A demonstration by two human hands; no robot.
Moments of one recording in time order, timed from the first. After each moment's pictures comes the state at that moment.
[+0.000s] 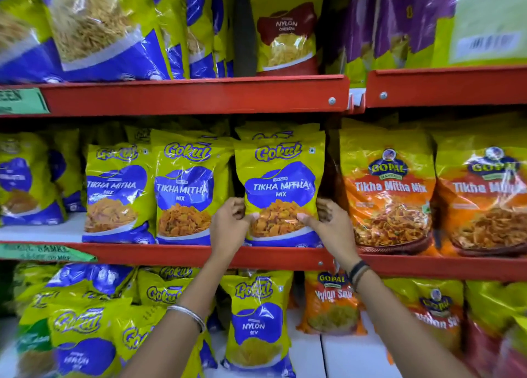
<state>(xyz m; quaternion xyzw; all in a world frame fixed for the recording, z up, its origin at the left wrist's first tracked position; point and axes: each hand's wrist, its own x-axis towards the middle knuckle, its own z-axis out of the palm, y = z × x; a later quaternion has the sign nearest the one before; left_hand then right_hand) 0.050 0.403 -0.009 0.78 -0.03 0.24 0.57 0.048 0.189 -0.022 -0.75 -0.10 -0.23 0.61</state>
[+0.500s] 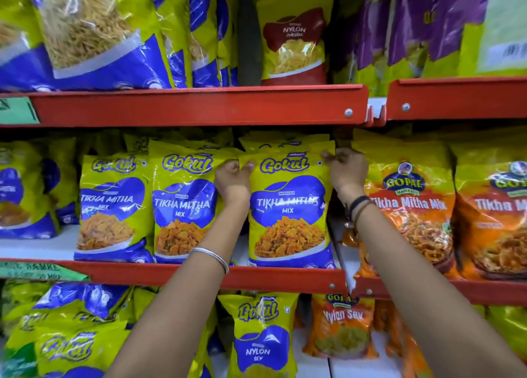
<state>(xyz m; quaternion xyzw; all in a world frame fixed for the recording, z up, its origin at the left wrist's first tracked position) 0.133 0.388 0.081 0.67 0.07 0.34 0.65 0.129 0.195 0.098 -0.73 0.02 -0.39 0.56</state>
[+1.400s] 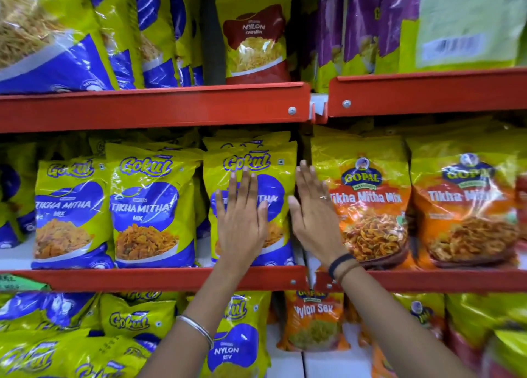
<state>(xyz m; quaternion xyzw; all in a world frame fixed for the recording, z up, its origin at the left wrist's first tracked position) 0.067 0.319 0.013 0.88 -0.09 0.44 0.14 0.070 0.167 0.017 -0.87 -0.15 -0.41 0.23</state>
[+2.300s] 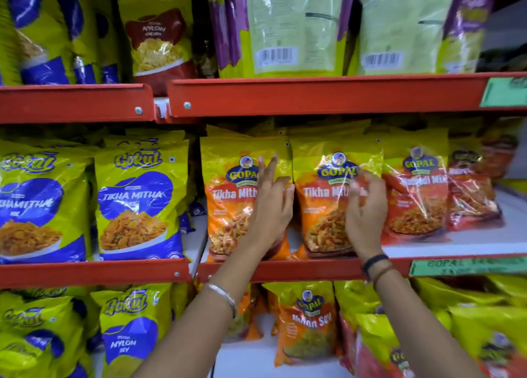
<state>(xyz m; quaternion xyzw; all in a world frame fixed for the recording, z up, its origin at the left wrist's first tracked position) 0.053 0.054 0.031 0.80 -0.28 0.36 0.39 0.017 -0.117 0.017 -0.72 -0.02 -0.53 0.46</state>
